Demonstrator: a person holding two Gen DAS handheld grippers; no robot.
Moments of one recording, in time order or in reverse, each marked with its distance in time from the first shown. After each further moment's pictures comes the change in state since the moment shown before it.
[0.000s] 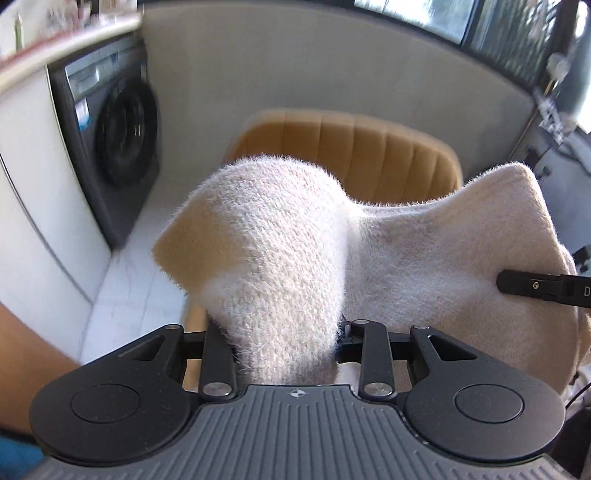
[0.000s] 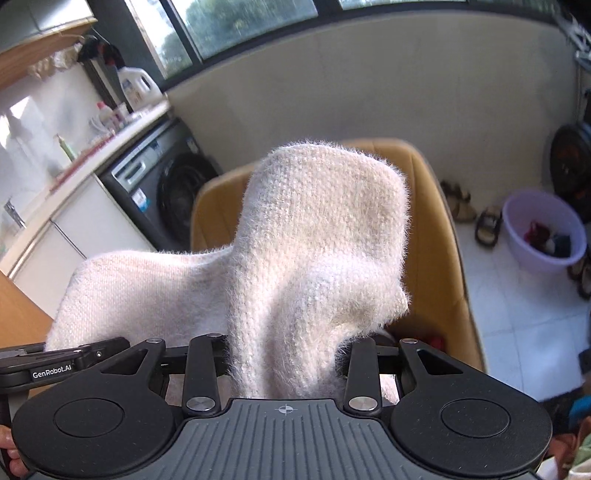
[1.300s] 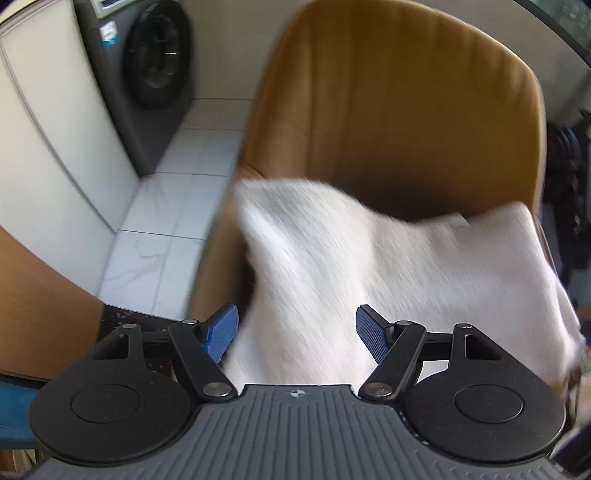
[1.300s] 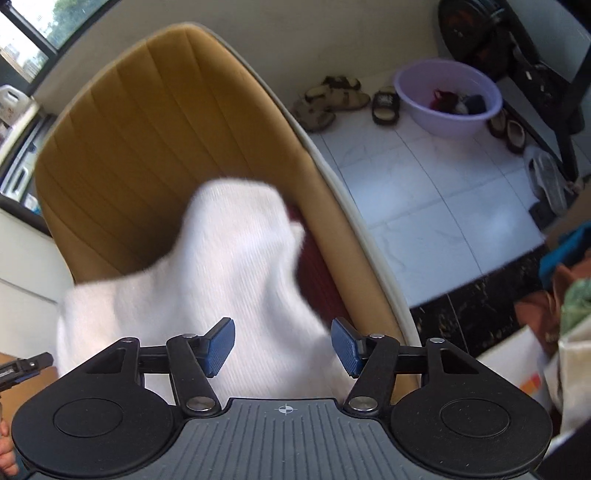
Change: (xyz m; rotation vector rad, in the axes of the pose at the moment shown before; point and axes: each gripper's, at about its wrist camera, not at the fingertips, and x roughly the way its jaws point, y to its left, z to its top) left arm 0.064 0.057 -0.074 -0.015 0.176 0.085; right arm 0.038 -0.142 -0.149 0.332 0.176 -0.206
